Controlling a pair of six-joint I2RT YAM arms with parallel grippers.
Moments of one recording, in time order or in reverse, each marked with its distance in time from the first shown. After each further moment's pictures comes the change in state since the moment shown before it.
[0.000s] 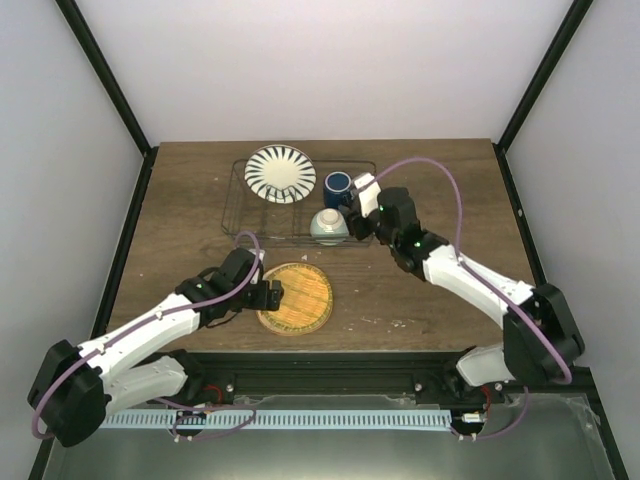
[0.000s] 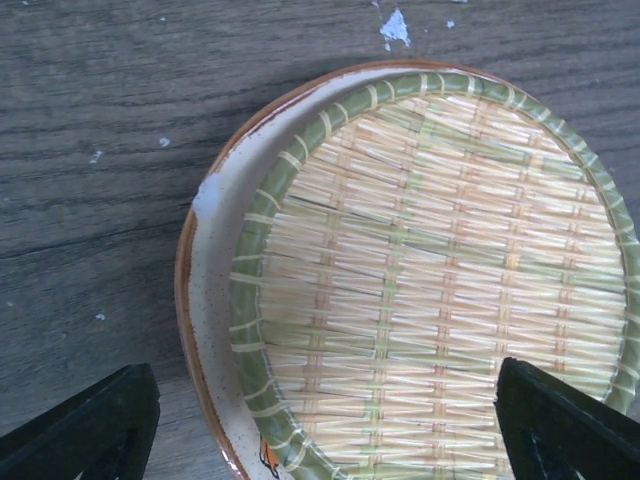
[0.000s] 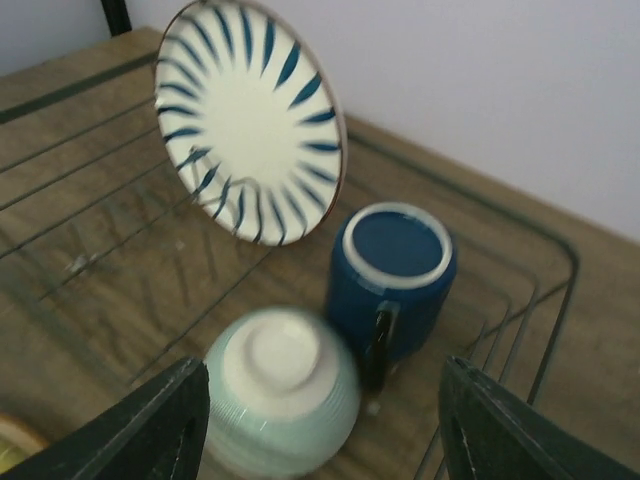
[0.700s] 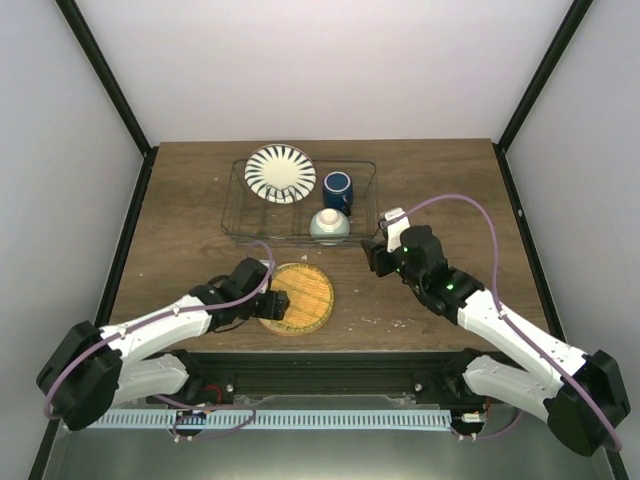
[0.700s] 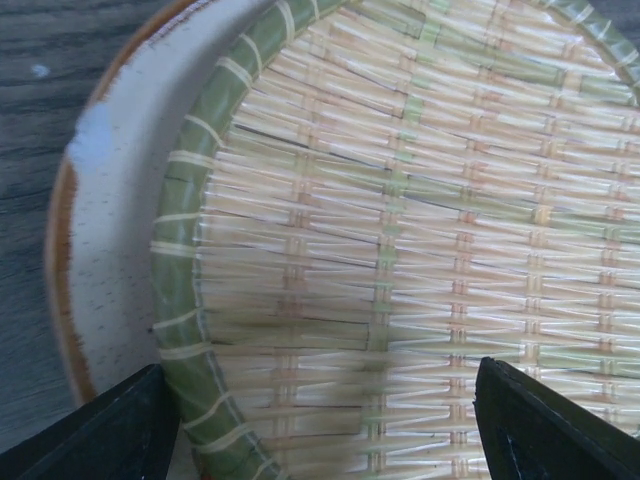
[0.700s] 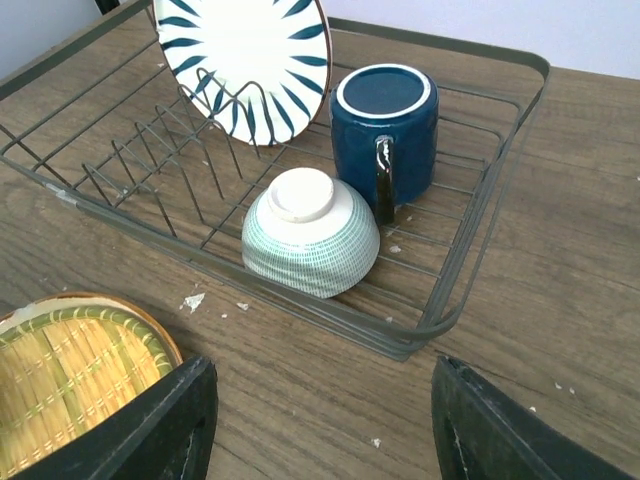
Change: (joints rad) left arm -0.038 0.083 -0.105 0.168 0.057 -0.009; right arm 0.073 -0.435 -0.288 -0.245 0.079 0.259
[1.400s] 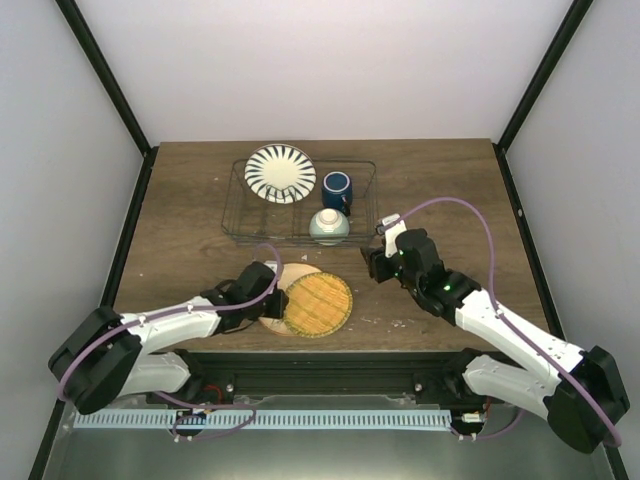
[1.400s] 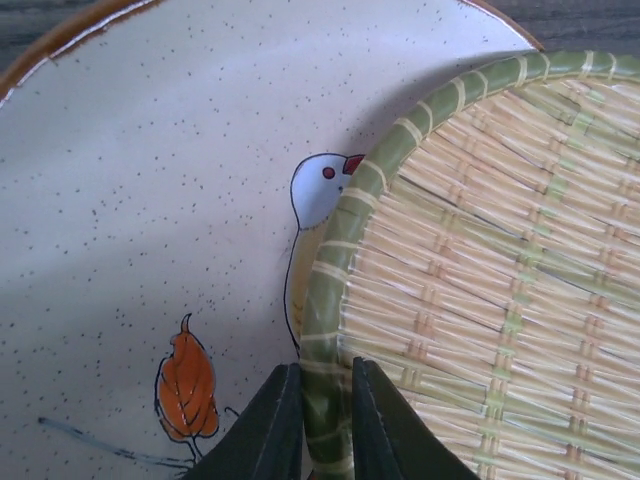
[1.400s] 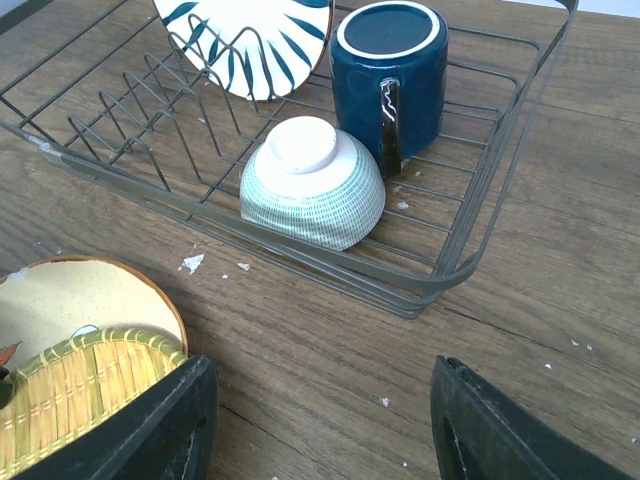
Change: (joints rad) left arm -0.039 0.122 -0.061 0.262 0.022 -0.074; right arm 0.018 0.011 -0.014 -0.053 0.003 0.037
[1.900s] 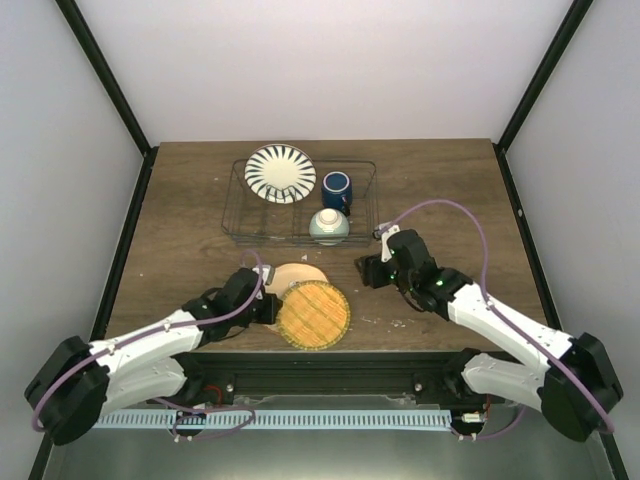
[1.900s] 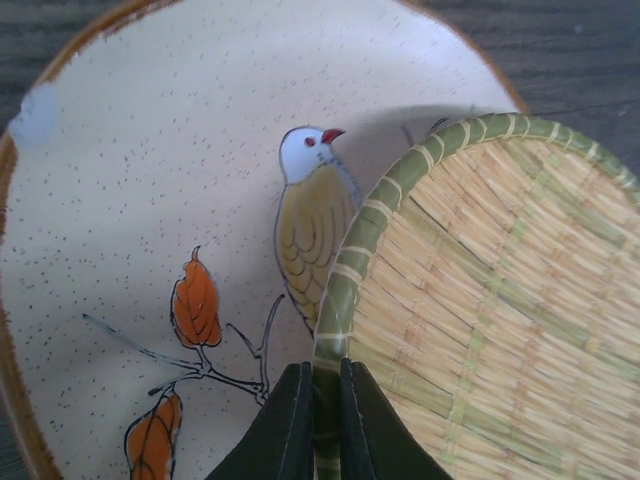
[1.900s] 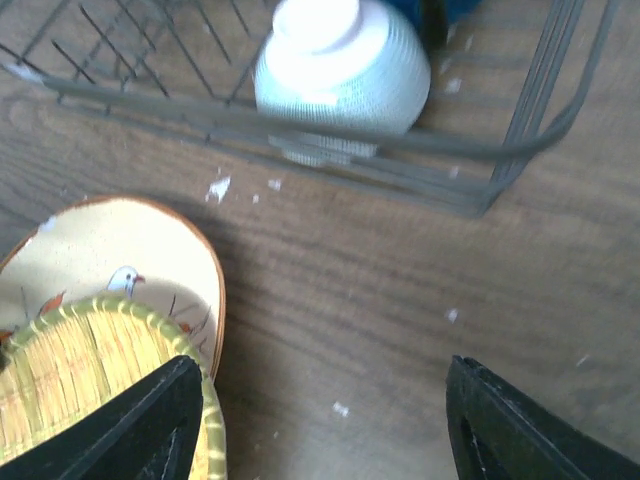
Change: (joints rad) left arm -0.005 -0.205 -0.065 -0.079 0.016 -0.035; right arm 0.004 0.054 0.009 -0.076 -0.075 0.146
